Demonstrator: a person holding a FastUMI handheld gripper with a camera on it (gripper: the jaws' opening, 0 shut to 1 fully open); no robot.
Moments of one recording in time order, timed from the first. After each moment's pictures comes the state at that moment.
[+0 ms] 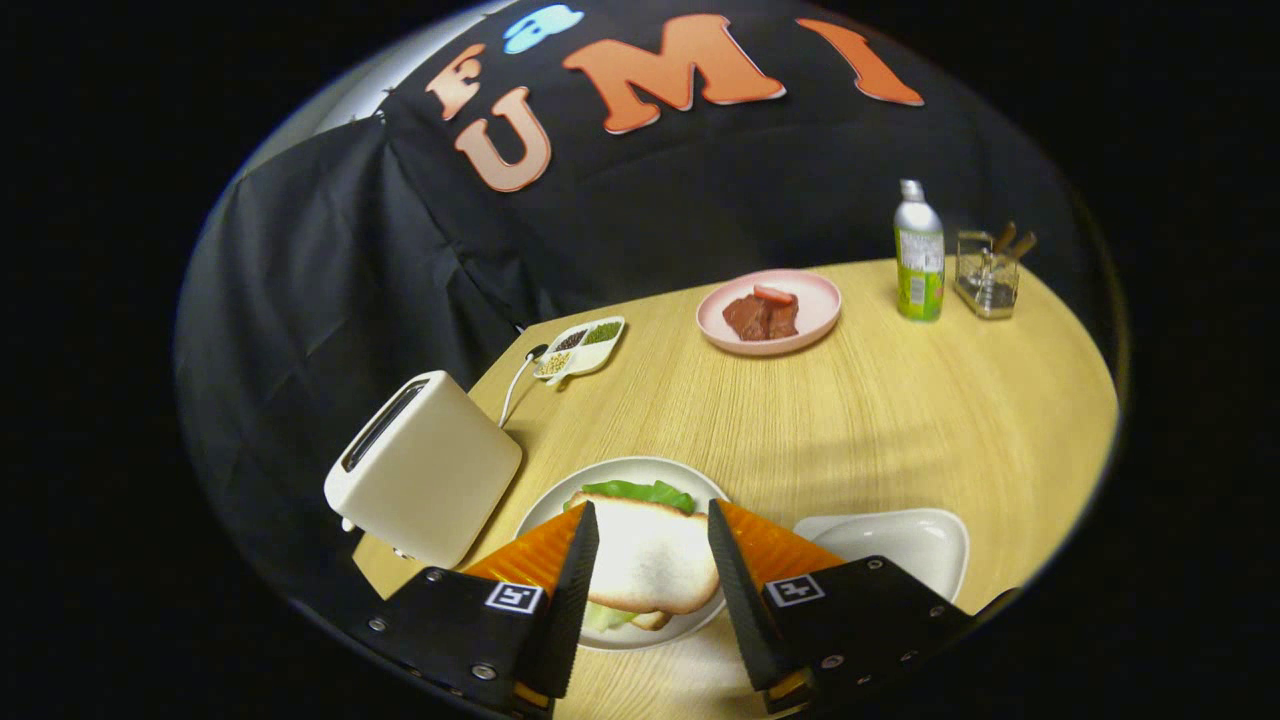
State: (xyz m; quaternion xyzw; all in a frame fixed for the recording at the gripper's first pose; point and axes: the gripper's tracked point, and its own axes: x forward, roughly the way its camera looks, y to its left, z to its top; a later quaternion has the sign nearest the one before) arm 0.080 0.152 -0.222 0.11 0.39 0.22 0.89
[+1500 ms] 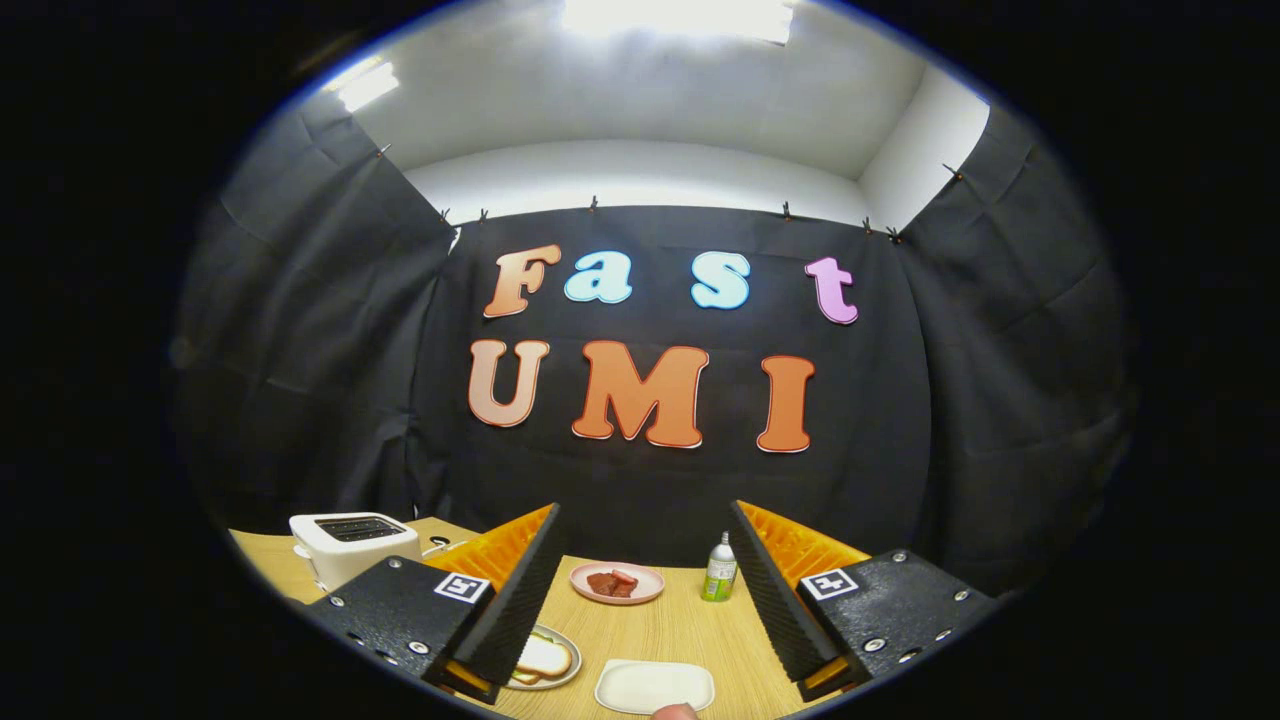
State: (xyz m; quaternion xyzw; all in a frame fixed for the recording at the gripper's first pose) arm 0.013 0.048 0.017 -0.02 -0.03 0.06 1.00
